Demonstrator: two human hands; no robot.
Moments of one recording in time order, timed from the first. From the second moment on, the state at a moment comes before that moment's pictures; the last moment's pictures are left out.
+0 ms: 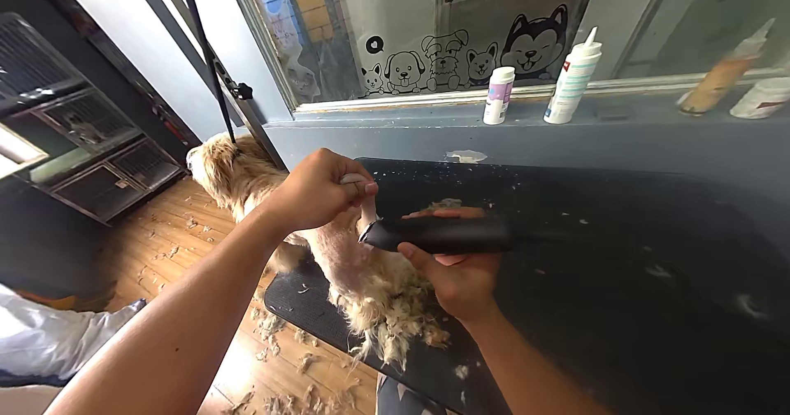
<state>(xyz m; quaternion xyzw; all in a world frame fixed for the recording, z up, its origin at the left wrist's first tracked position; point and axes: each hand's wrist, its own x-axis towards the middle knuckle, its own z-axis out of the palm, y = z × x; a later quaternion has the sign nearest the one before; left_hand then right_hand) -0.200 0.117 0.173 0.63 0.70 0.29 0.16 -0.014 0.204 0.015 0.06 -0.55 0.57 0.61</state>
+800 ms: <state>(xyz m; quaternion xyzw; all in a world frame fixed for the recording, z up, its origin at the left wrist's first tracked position) -0.207 0.094 0.110 0.59 0.58 0.54 0.13 -0.024 0.253 -0.004 -0.01 -0.42 0.68 0.60</state>
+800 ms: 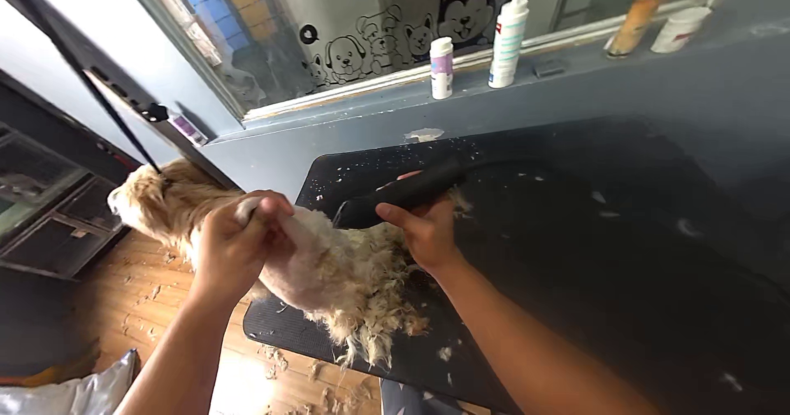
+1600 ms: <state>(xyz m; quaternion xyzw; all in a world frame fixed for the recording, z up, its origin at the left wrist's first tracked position) -0.168 0.121 0.110 0.49 0.49 0.70 0.16 -0.037 0.260 -0.021 0.05 -0.45 0.76 0.46</state>
